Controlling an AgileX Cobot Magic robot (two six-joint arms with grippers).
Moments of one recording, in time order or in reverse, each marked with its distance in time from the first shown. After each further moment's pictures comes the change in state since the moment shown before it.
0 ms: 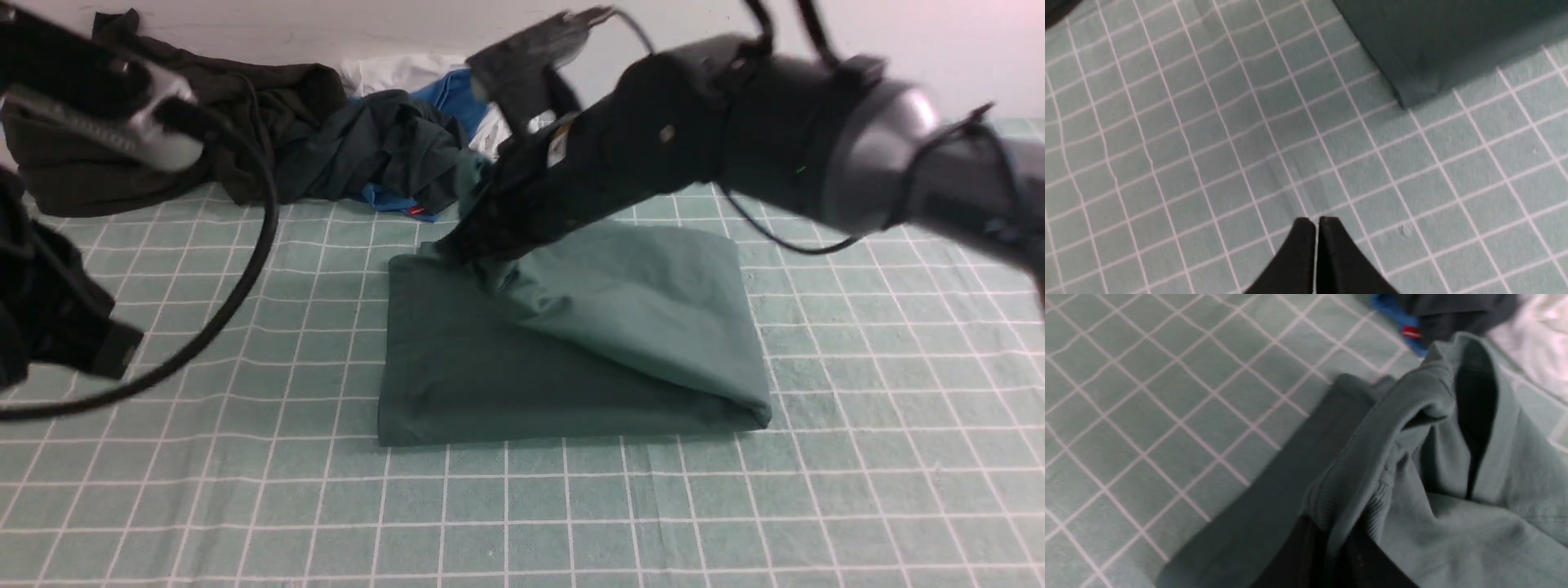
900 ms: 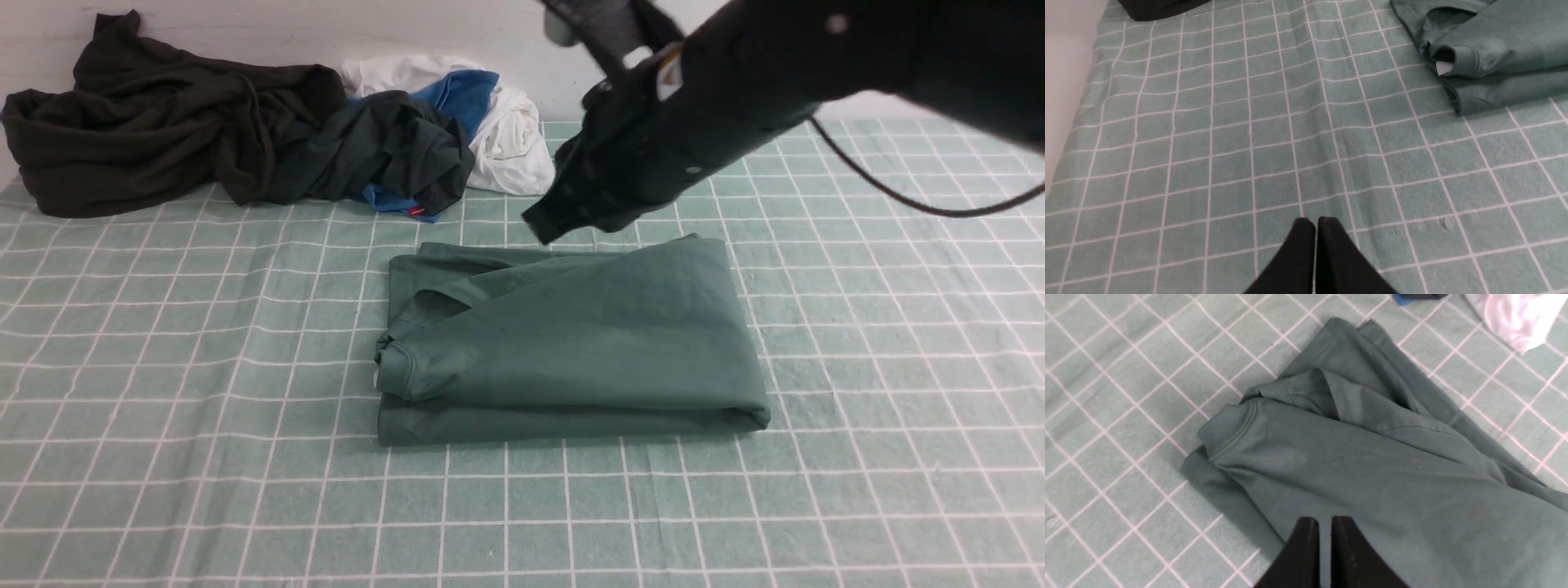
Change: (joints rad) right arm -0.047 -0.367 0.149 -0.064 0.284 0.012; left arm 0.000 -0.823 0.582 0.154 -0.164 -0.261
